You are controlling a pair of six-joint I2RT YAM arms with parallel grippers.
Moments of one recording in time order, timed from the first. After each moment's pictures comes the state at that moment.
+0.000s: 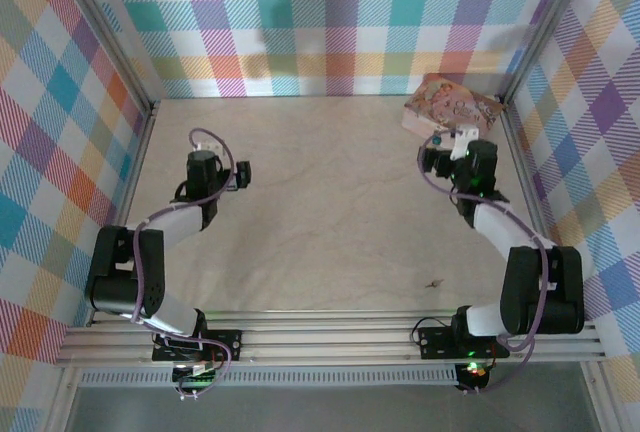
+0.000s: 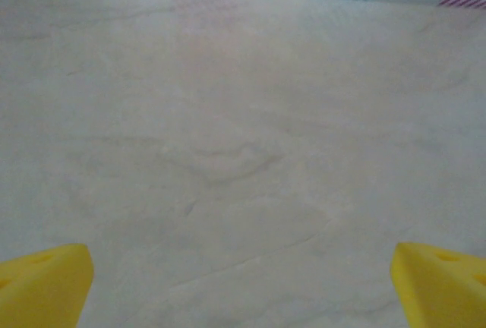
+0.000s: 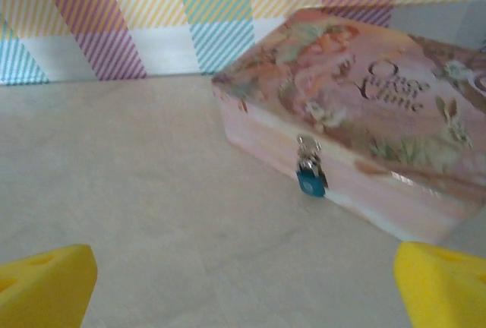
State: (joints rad) left arm -0.09 1.51 0.78 0.22 -0.06 -0.14; right arm 0.02 1.42 0.86 0.16 -0.12 0.07
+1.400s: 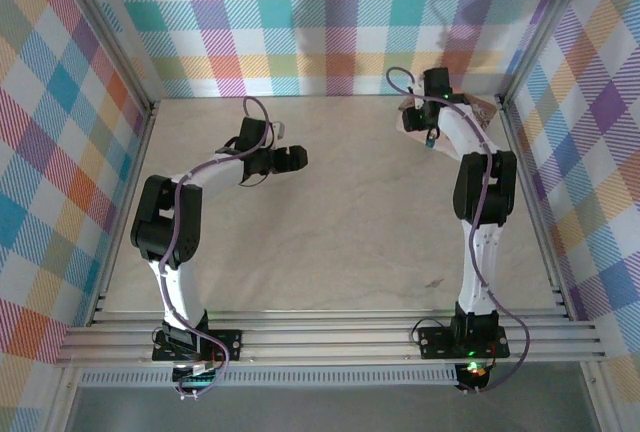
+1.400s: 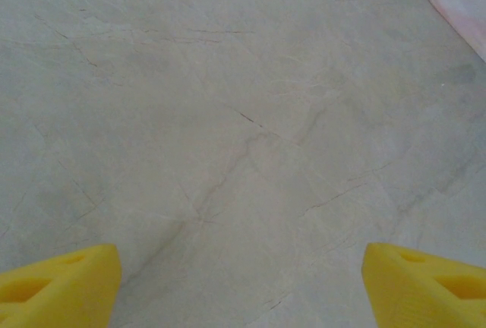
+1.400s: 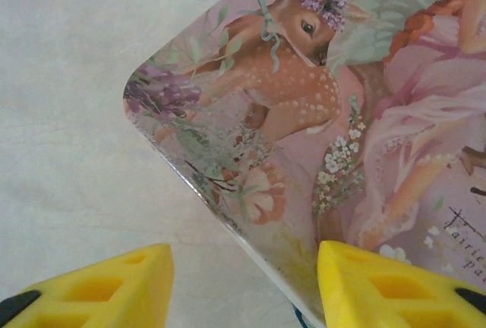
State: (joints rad) left arm -0.30 1.91 1.30 -0.19 0.31 -0.39; right arm 0.11 2.28 2.00 -0.66 -0.01 -0.15
